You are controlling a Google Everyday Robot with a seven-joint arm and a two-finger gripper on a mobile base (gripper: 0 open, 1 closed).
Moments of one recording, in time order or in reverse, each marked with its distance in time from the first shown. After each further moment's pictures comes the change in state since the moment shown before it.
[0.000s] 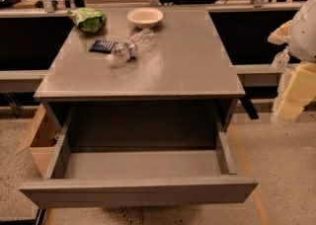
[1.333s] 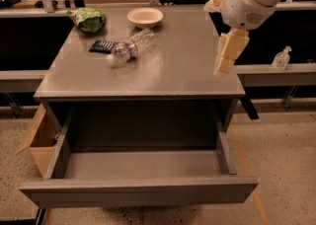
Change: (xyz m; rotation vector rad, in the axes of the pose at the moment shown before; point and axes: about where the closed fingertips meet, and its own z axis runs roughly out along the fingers) arm -0.108 -0.113 0.059 0.069 -0.223 -0.299
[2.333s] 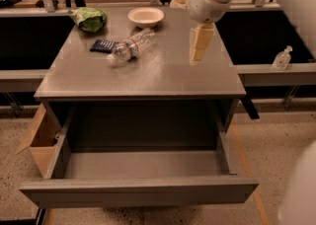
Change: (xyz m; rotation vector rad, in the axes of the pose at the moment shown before) arm -0.035 -0.059 0.064 -0.019 -0.041 -0.229
